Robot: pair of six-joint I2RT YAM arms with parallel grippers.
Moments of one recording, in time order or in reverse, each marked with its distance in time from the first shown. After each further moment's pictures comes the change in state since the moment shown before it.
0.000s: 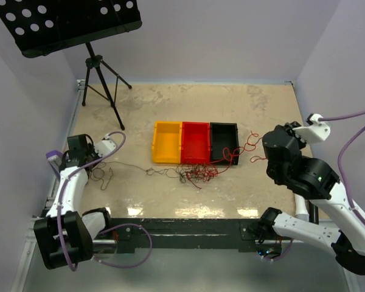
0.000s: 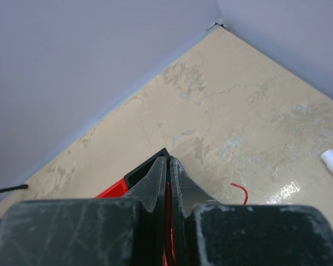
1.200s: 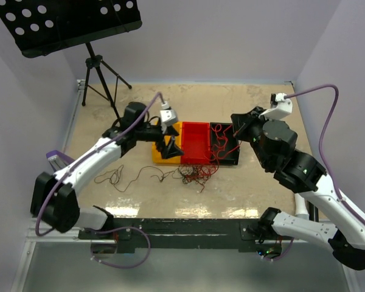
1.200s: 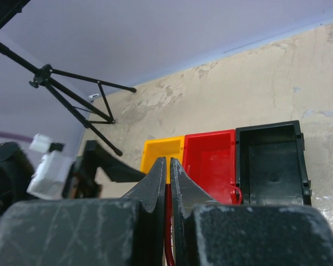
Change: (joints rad) left arm -0.696 0.284 0.417 0.245 0.915 -0.803; right arm 0.000 0.058 -0.035 0.448 -0.606 -0.314
